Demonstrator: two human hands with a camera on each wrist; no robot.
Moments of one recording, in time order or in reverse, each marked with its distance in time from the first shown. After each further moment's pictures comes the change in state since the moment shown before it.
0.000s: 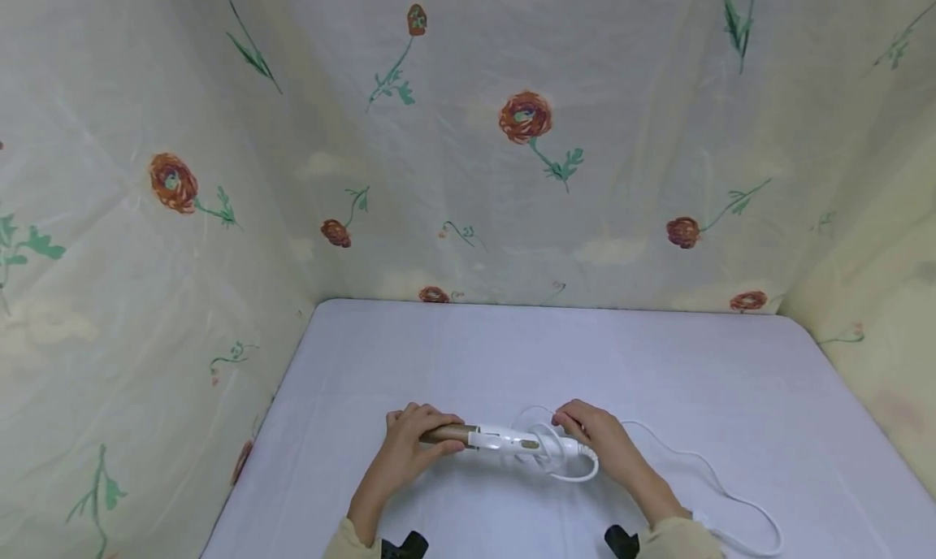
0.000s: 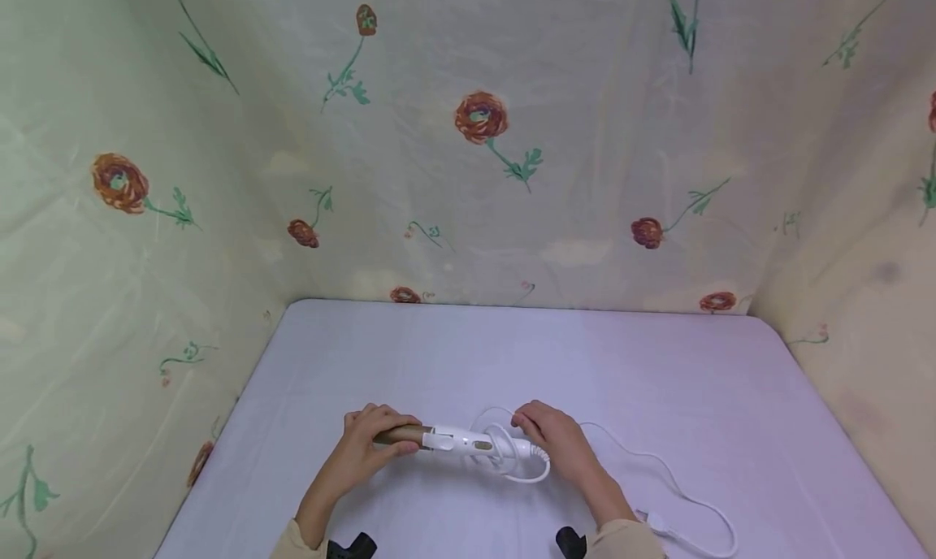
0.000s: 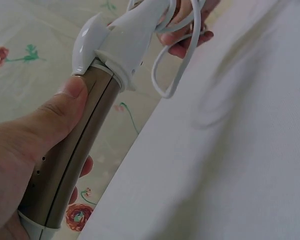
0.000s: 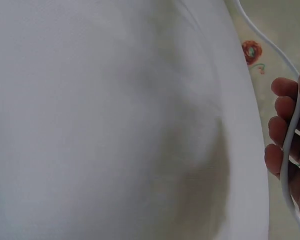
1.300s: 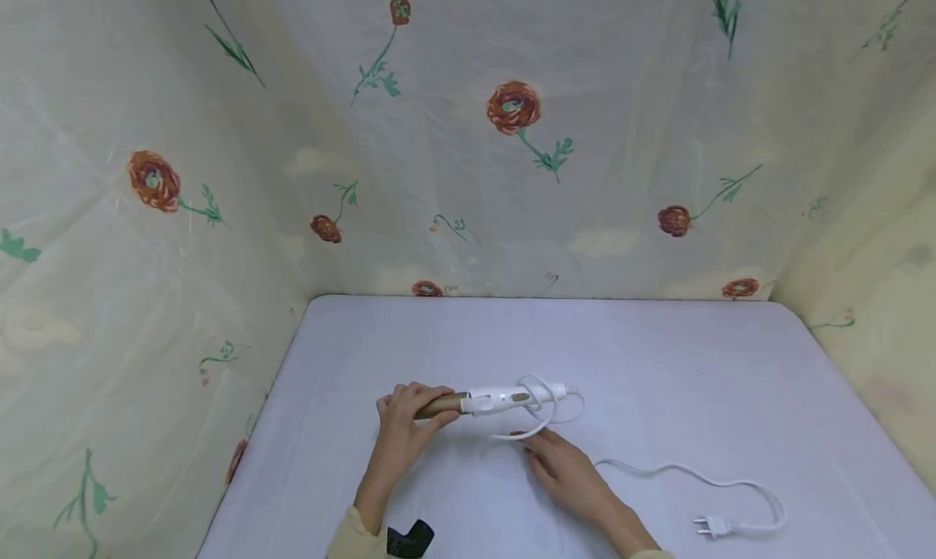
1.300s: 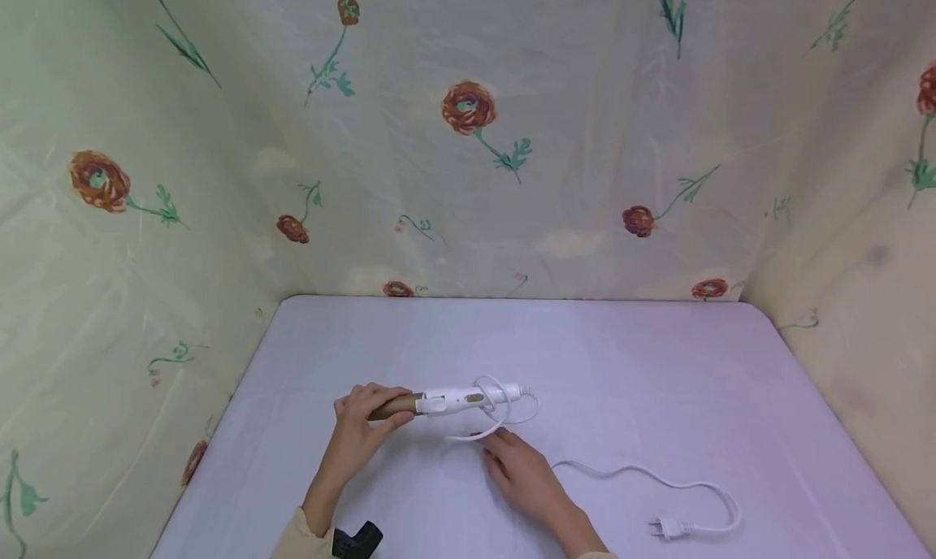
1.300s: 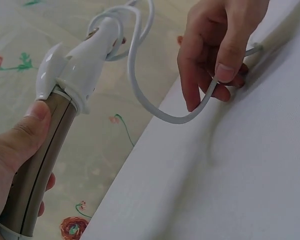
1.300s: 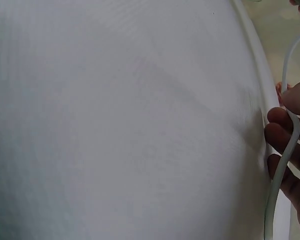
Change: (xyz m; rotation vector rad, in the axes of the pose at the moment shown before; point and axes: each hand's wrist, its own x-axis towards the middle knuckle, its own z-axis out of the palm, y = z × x) left_hand 0.014 0.012 0.006 0.028 0.223 -0.029; right_hand -0.036 -0.020 0.051 -0.087 0.046 -0.171
